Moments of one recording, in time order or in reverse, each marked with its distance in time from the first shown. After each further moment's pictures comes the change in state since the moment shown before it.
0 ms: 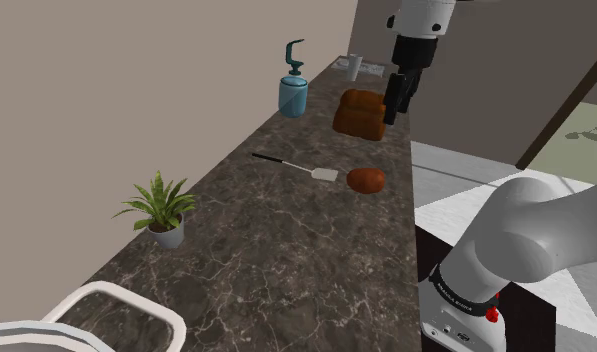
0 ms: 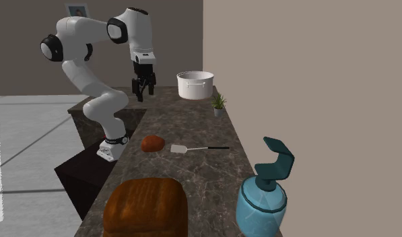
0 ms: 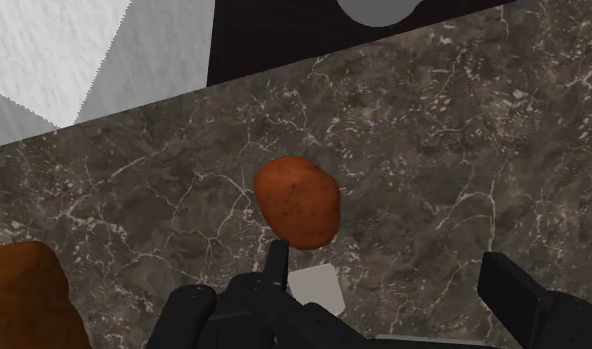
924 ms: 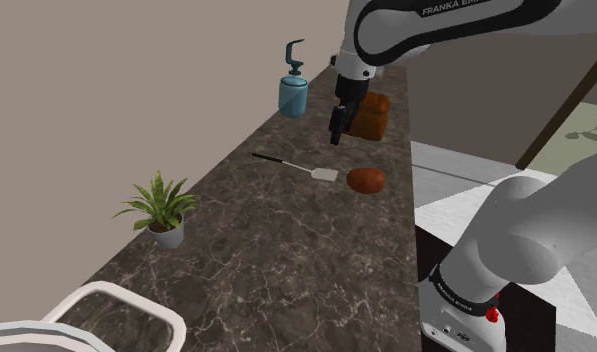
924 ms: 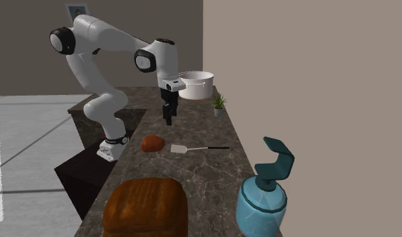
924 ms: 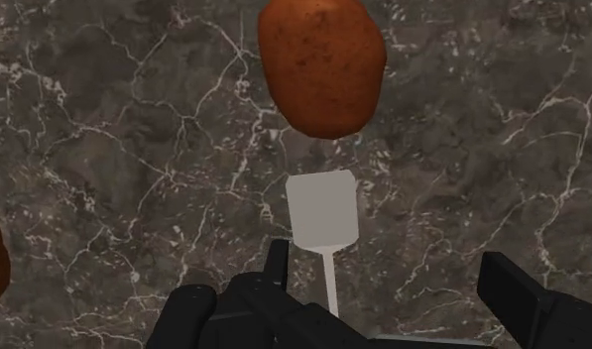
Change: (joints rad) arm 0.056 0.326 -0.028 -0.037 0.013 0.427 -0.109
